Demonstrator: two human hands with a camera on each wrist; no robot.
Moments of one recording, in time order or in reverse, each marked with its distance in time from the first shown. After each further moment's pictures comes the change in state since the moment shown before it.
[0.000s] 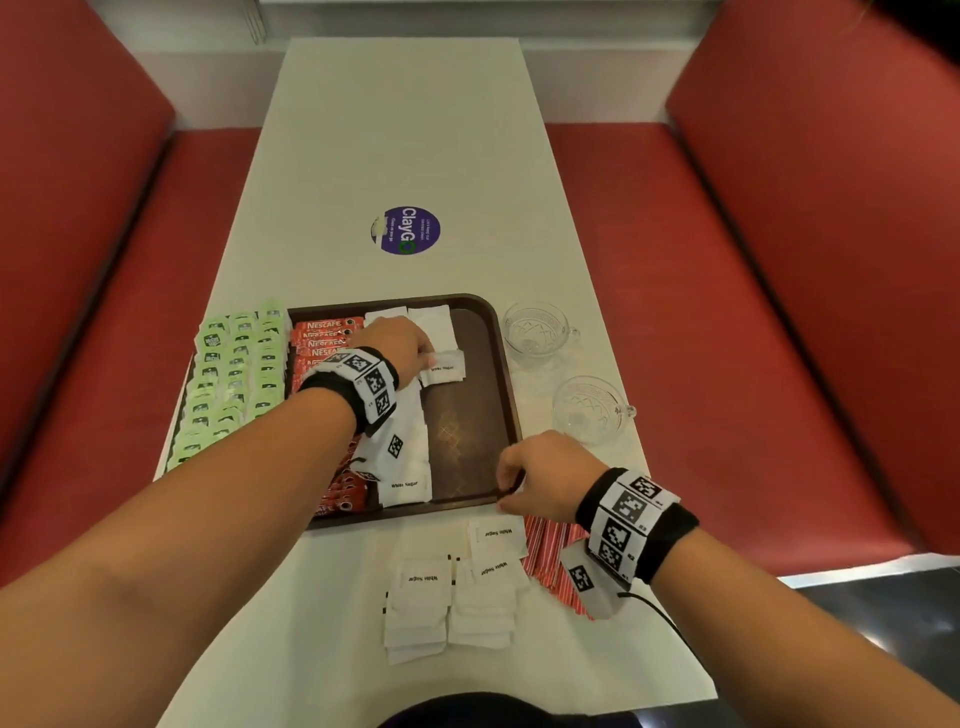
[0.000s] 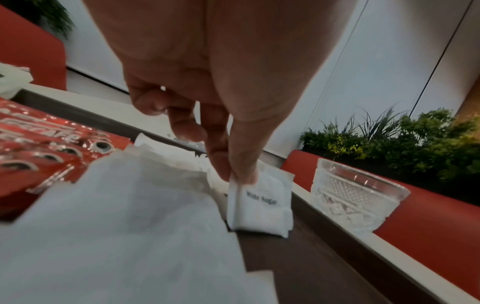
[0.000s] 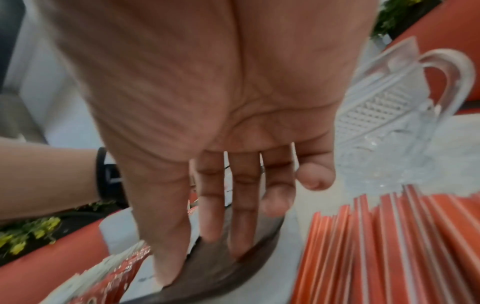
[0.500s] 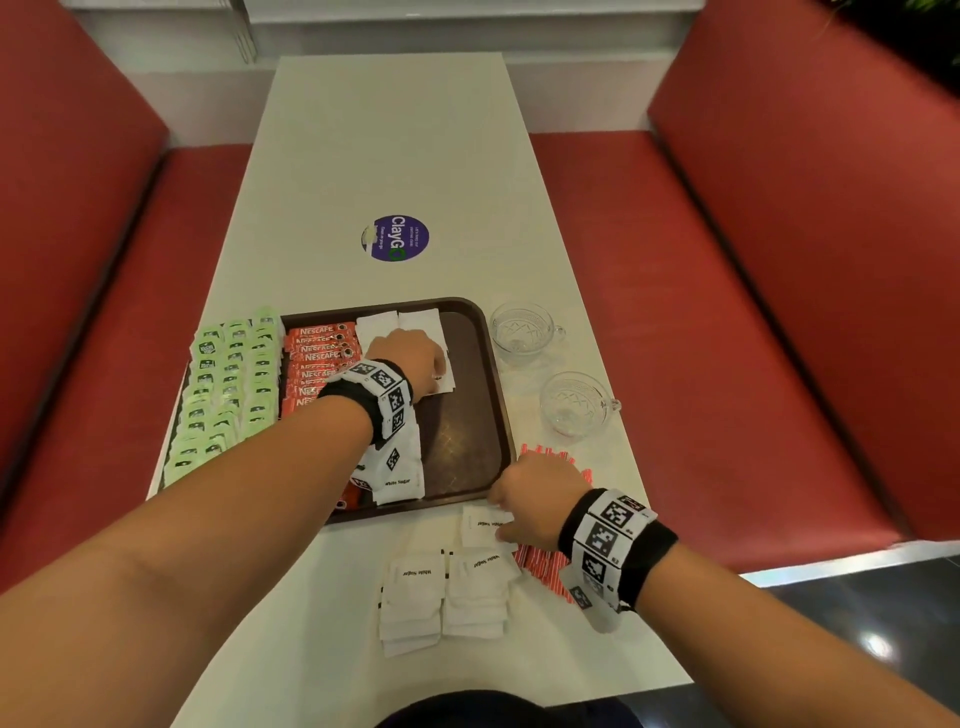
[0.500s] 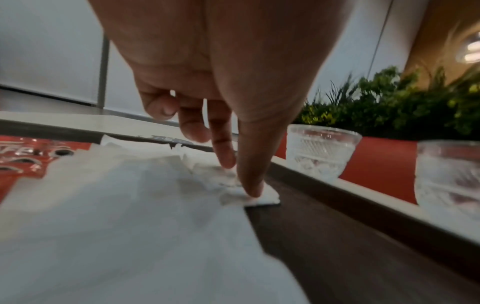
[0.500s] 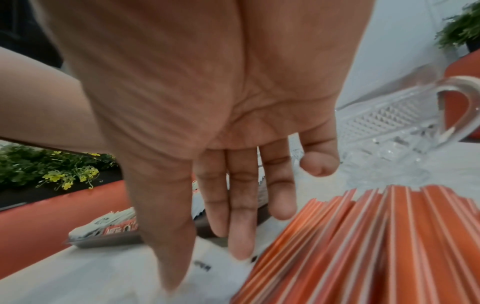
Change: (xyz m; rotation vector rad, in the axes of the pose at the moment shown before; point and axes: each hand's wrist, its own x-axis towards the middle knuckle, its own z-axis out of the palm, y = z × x) left_hand -0.004 0.027 0.013 0.137 0.017 0.089; right_hand -0.013 -0.005 0.028 -0.329 -0.031 -0.043
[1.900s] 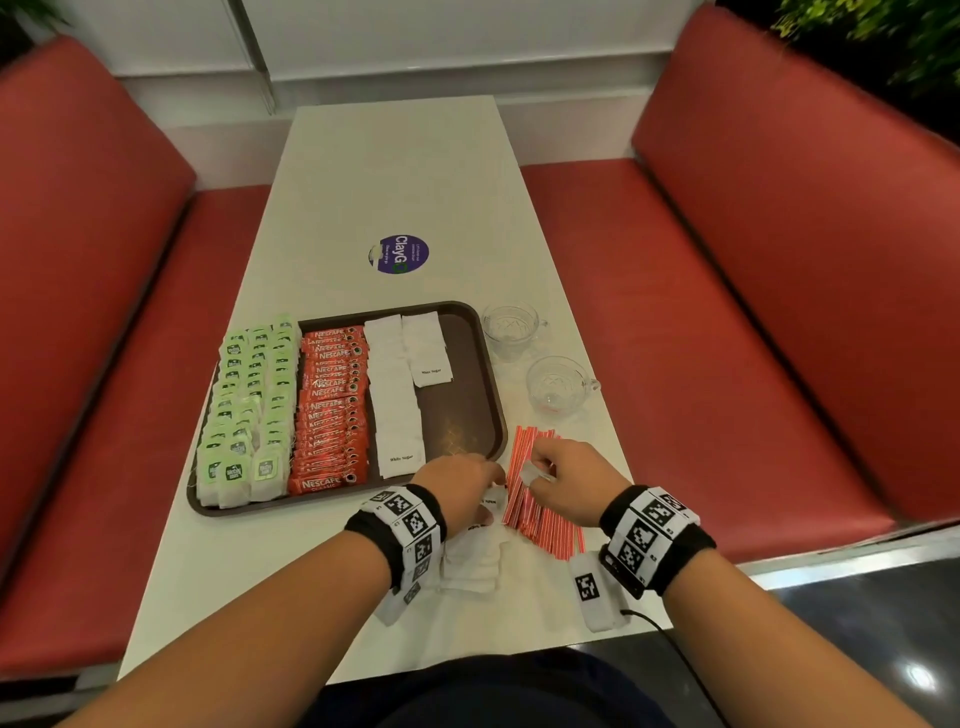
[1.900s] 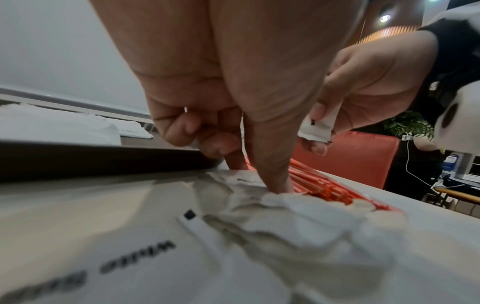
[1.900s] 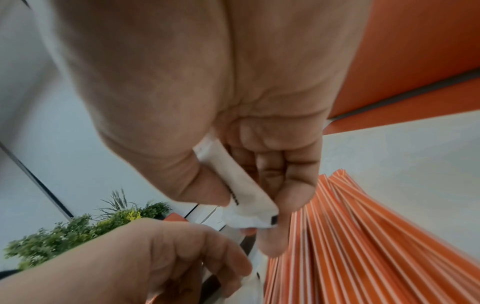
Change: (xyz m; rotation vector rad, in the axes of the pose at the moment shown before) left_hand -0.153 0.088 0.061 -0.115 -0.134 0.326; right_hand -0.062 0.018 0.018 0.595 0.309 0.165
